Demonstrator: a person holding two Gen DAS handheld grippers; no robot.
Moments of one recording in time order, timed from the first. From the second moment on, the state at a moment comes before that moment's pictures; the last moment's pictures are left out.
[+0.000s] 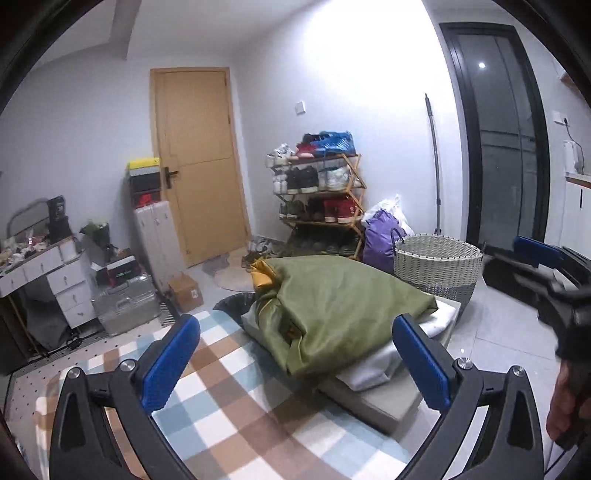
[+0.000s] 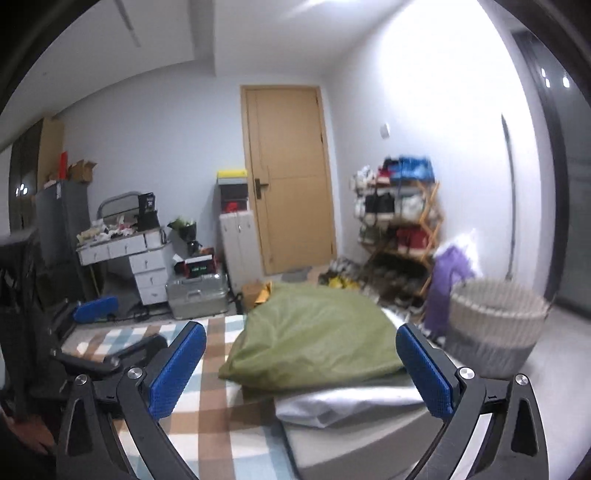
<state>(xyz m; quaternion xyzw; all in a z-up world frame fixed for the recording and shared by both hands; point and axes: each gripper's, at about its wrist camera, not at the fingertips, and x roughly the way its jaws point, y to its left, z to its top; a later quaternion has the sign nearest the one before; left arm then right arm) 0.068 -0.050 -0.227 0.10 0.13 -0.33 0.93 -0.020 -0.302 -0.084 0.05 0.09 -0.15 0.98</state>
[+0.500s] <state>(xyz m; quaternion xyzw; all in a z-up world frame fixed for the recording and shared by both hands) 0.017 -0.024 -0.238 0.08 0.11 -0.33 0.93 -0.122 -0.246 -0.107 0.04 0.06 -0.21 0.97</state>
